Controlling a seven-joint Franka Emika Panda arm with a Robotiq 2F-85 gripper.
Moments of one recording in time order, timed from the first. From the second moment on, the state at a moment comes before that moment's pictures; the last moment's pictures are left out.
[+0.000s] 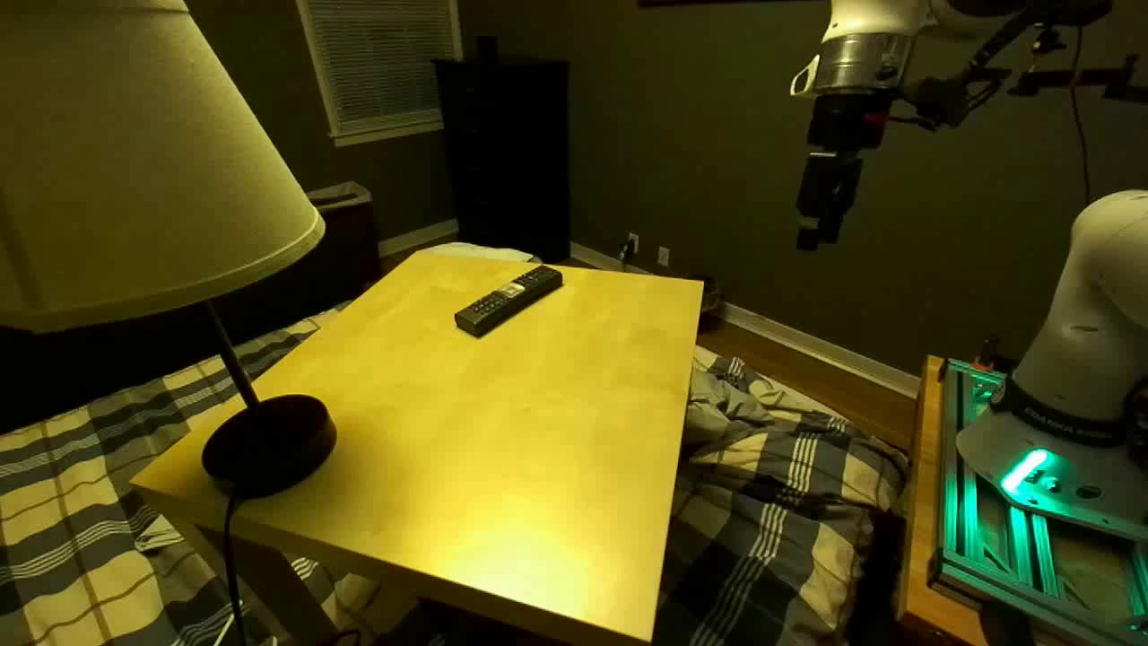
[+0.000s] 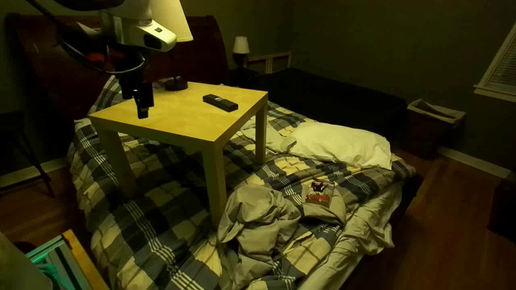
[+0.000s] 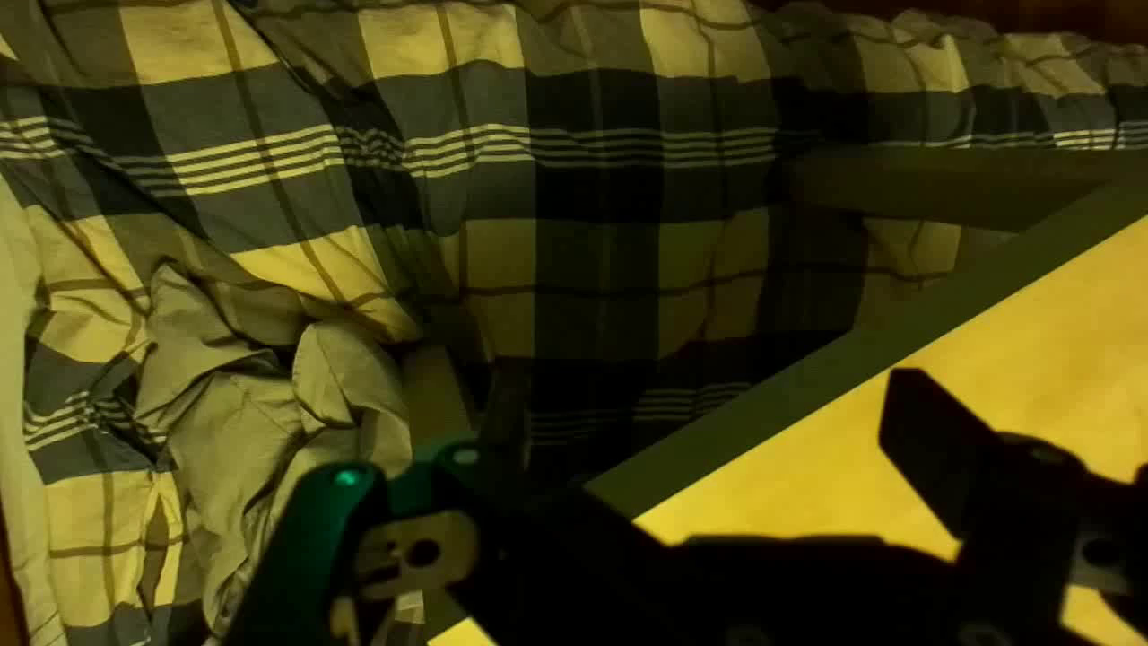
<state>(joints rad) 0.15 -0.65 0.12 -2.54 0.32 1.88 0.24</state>
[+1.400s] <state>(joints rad) 0.14 -0.44 0.15 -2.33 0.19 2.03 0.09</state>
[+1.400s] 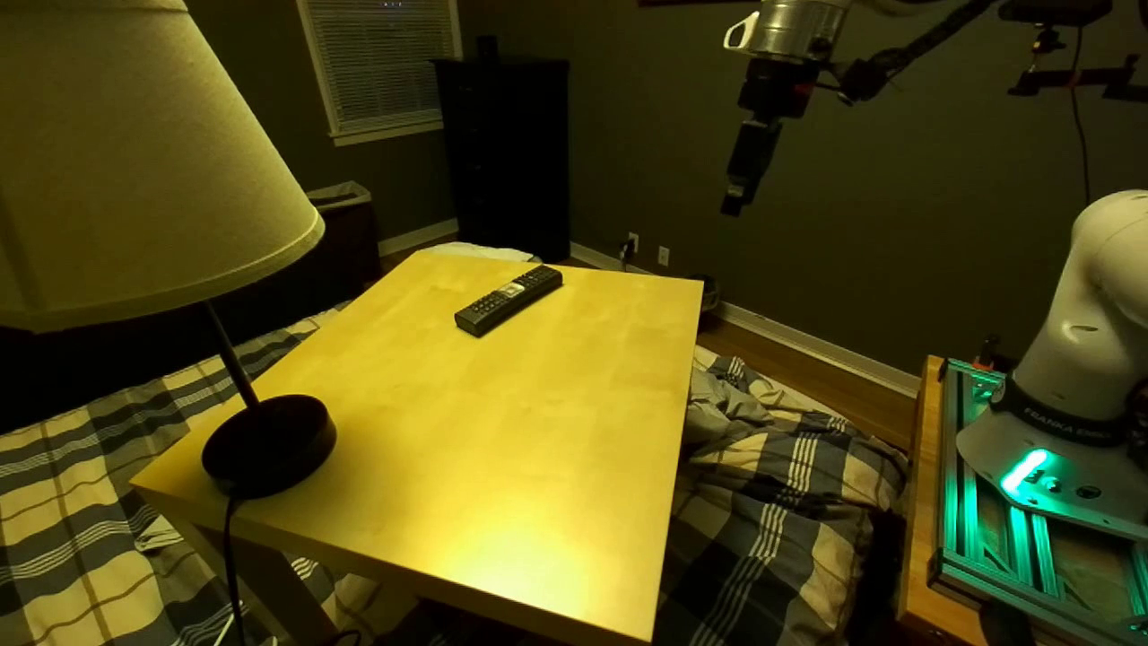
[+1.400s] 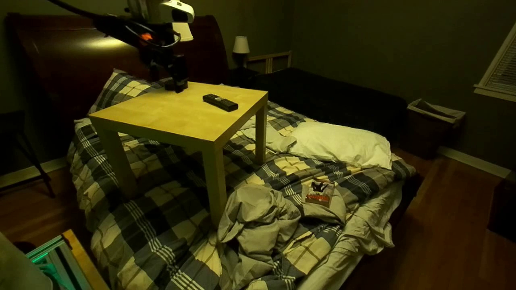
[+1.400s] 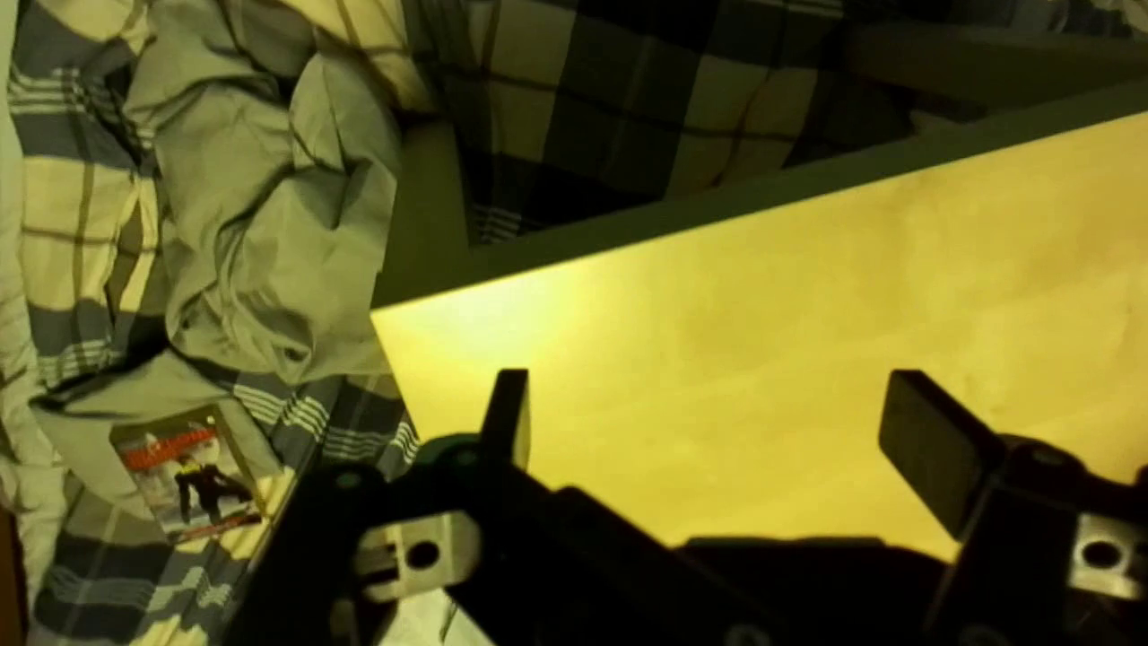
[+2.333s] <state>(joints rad) 0.15 0.05 0.19 -1.97 -0.07 2.44 0.04</state>
